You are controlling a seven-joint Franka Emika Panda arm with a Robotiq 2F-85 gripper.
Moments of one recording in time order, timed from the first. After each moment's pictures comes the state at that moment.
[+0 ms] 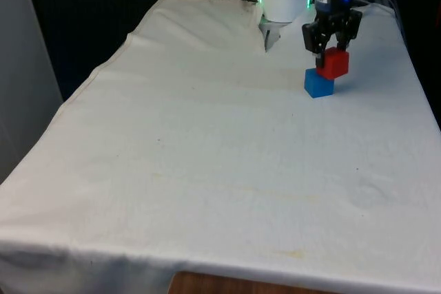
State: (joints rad) arm 0.10 0.08 0.15 -2.61 0.08 2.74 -0.50
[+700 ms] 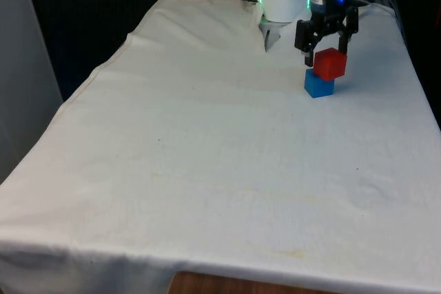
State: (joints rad) arm 0.10 0.08 0.14 -2.61 0.08 2.74 -0.52
